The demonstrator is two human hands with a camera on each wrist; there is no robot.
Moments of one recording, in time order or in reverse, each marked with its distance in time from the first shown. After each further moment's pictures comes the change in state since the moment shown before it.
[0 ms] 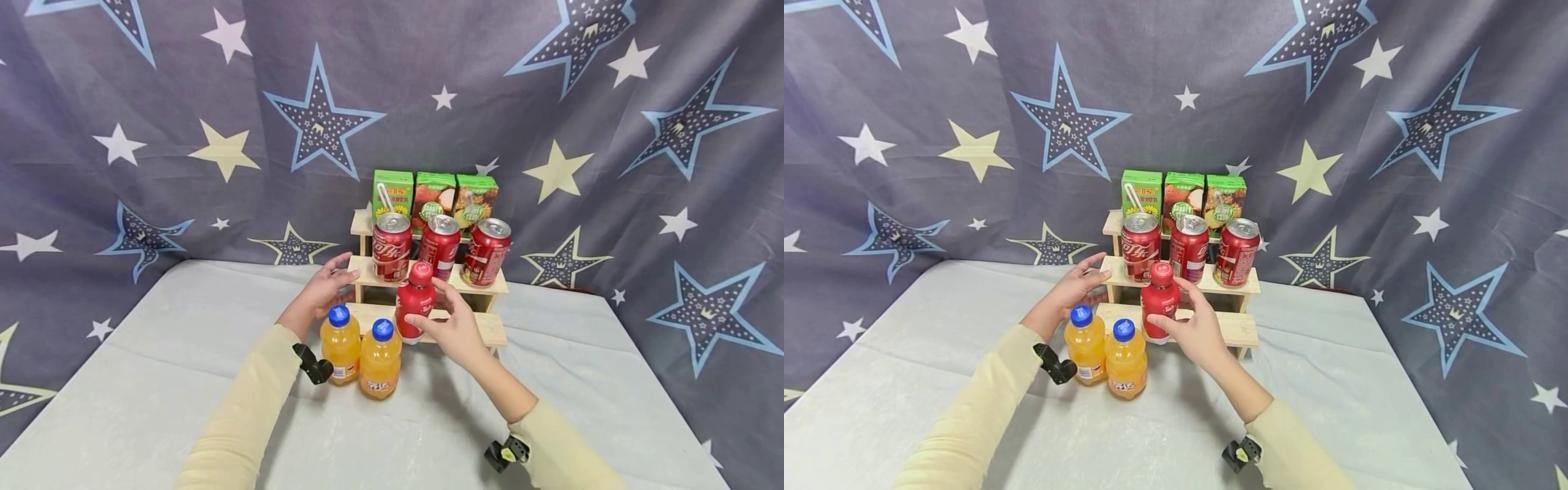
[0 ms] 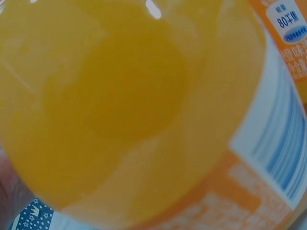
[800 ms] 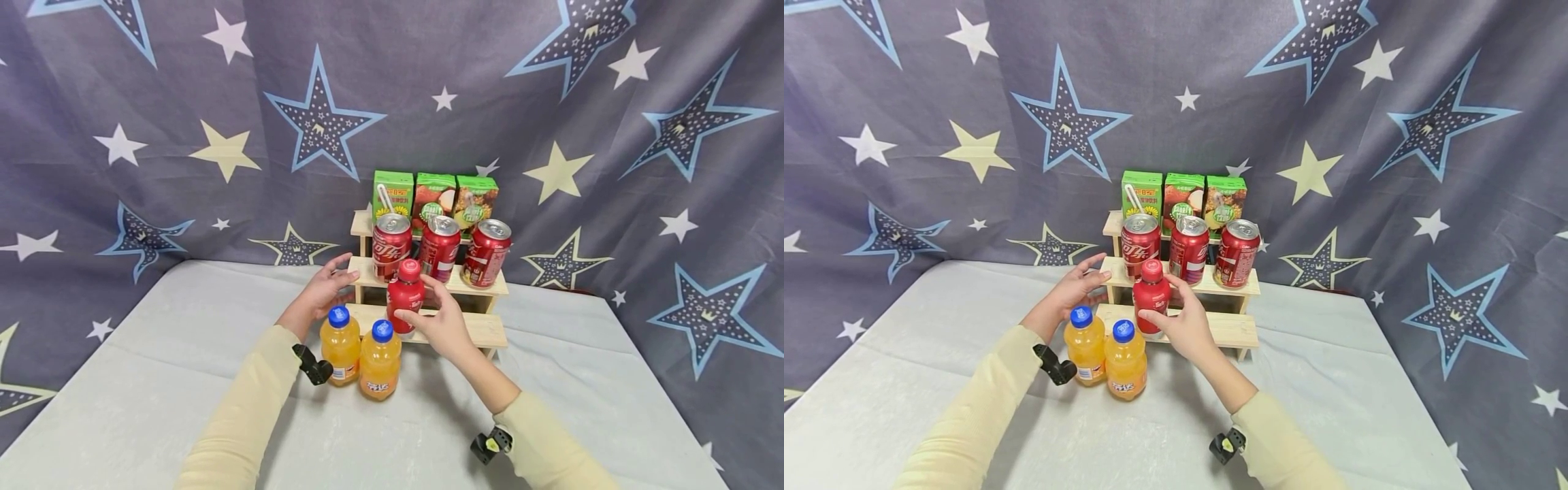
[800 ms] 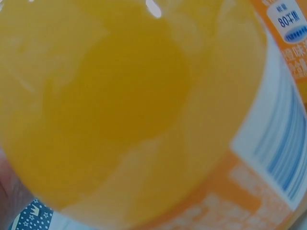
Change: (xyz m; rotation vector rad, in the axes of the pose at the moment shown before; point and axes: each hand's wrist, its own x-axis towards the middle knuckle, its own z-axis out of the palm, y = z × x) left_hand 0.002 -0.002 0.000 0.002 0.017 -0.007; right_hand 0.013 0.002 0.016 -0.005 0.008 -0.021
